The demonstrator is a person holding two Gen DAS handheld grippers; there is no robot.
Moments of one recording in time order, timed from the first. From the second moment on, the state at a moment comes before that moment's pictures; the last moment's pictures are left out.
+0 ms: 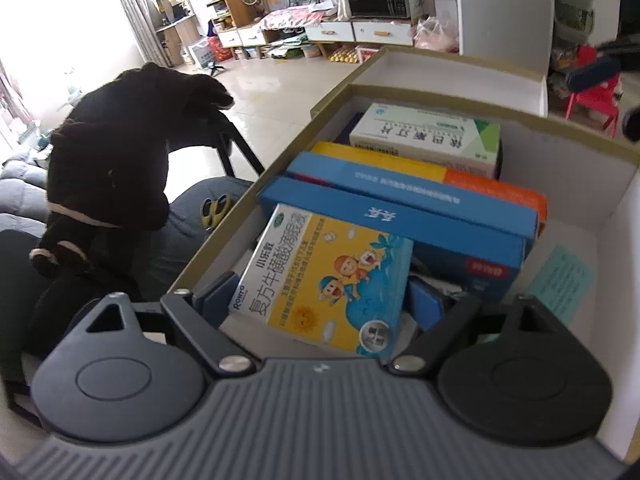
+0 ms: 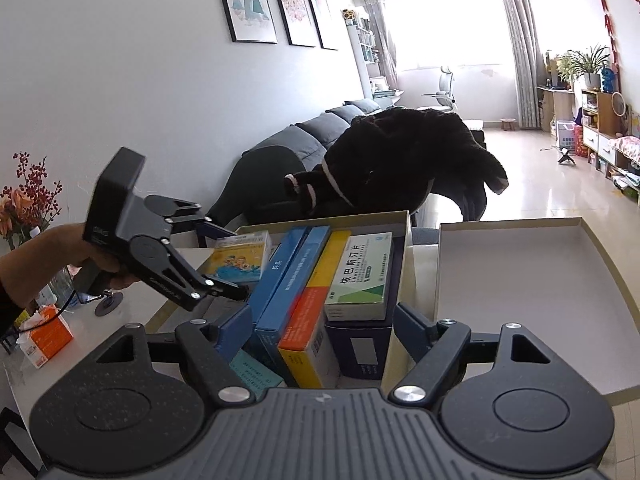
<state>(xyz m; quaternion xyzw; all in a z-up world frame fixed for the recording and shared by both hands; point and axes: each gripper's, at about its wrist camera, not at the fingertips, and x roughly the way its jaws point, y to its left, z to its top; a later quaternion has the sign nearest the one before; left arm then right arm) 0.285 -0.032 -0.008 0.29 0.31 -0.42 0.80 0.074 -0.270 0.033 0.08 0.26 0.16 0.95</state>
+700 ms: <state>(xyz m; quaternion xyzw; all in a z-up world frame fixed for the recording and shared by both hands) 0.276 -0.016 -0.006 0.27 0.27 -0.41 0.83 0.071 -0.260 0.042 0.07 0.26 0.16 0.95</state>
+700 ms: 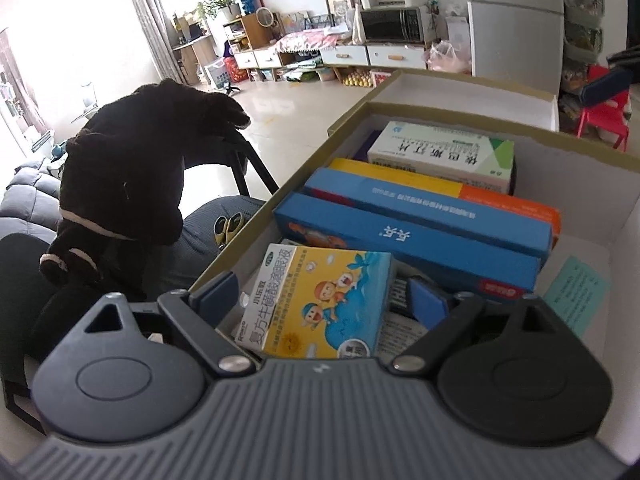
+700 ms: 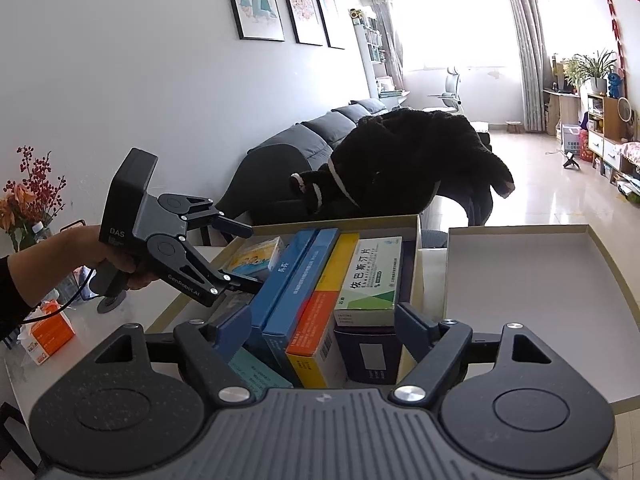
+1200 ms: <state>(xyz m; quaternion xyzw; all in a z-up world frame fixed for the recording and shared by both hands) 0.217 0.037 0.013 0.19 0.26 -0.34 0.89 0.056 -0.232 0.052 0.05 0.26 0.18 0.95</state>
